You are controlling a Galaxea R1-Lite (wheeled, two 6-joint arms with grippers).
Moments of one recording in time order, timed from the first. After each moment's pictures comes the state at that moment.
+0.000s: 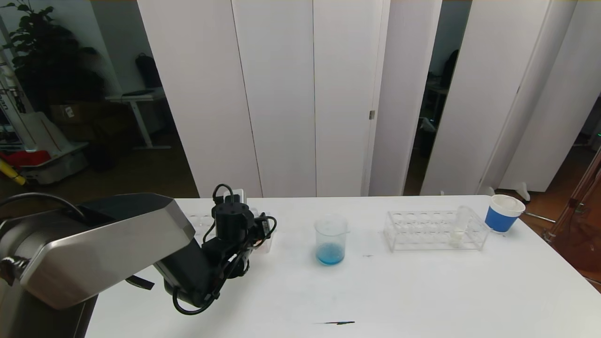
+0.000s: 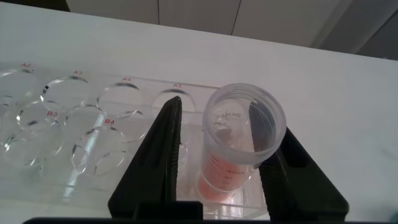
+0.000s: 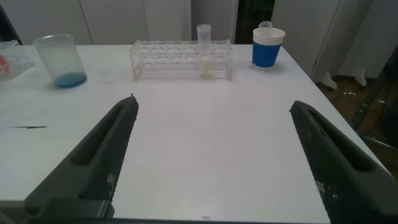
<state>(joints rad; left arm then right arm) -0.35 2.33 -0.90 -1.16 0.43 -0.24 0.00 0.00 0.00 -0.02 -0.01 0.04</state>
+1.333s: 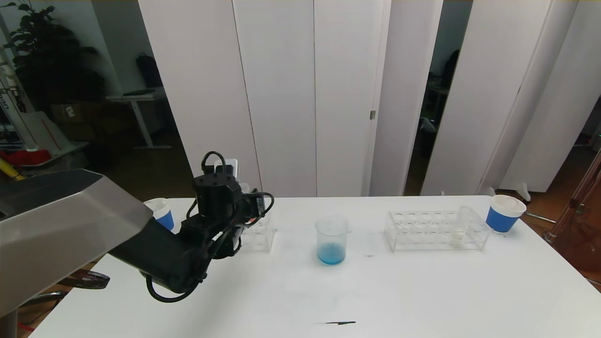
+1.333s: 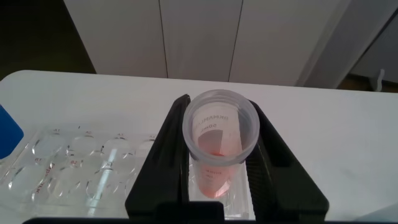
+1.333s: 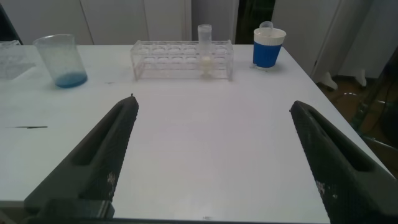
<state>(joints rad) -0.38 2.12 -0.91 -1.05 0.43 -0.12 0.00 0.00 0.00 -0.02 -0.01 0.04</state>
